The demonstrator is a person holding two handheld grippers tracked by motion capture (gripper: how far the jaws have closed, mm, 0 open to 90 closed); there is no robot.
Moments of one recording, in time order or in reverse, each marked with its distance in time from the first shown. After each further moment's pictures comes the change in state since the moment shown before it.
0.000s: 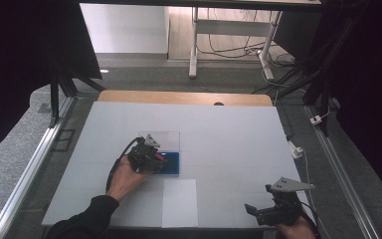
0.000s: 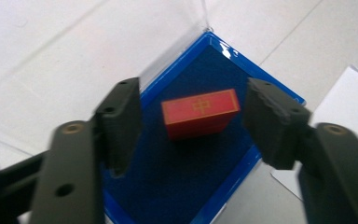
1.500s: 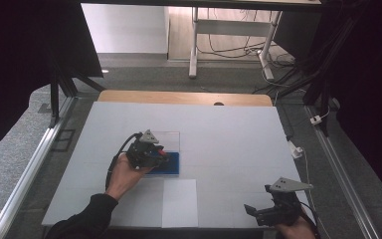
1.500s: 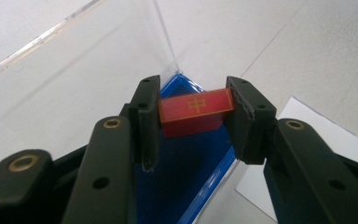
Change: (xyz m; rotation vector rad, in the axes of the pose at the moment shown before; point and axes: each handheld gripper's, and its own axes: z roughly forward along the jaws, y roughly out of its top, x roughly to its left) left arm -0.003 0.012 -0.022 -0.105 -0.075 0.020; right arm 0.001 0.000 0.001 0.012 0.003 -0.010
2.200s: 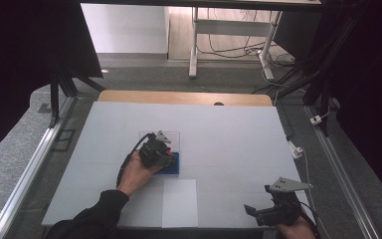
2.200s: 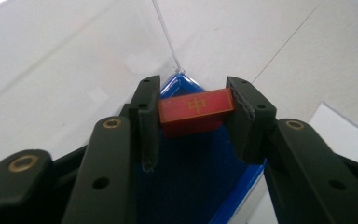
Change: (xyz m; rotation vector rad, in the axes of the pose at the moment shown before) left arm -0.003 0.010 0.041 0.096 0.025 -0.009; right arm 0.000 0.000 0.001 0.004 0.004 -0.002
